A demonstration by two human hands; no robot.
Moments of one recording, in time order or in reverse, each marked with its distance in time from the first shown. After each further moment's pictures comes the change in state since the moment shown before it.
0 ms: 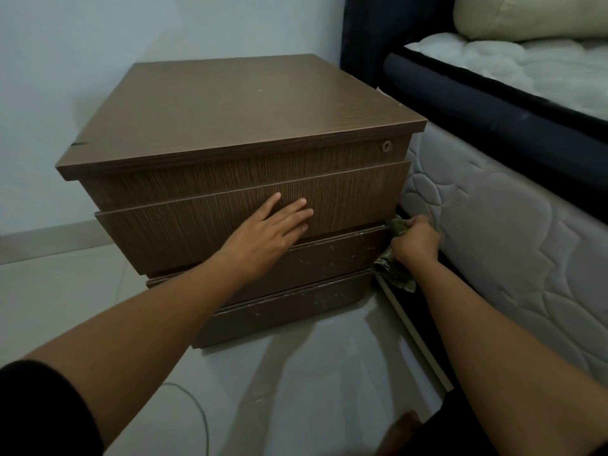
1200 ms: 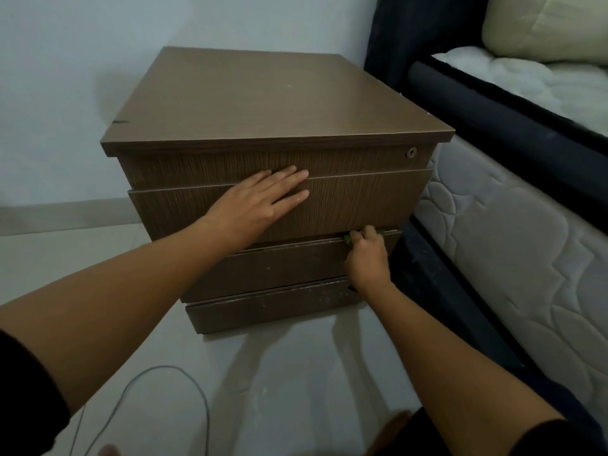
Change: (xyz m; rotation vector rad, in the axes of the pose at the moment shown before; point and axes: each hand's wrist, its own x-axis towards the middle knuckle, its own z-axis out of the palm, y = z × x) left_hand -0.027 -0.052 0.008 -0.203 0.322 -0.068; right_hand -0.054 -0.019 0.078 -0.427 -0.020 -0.568
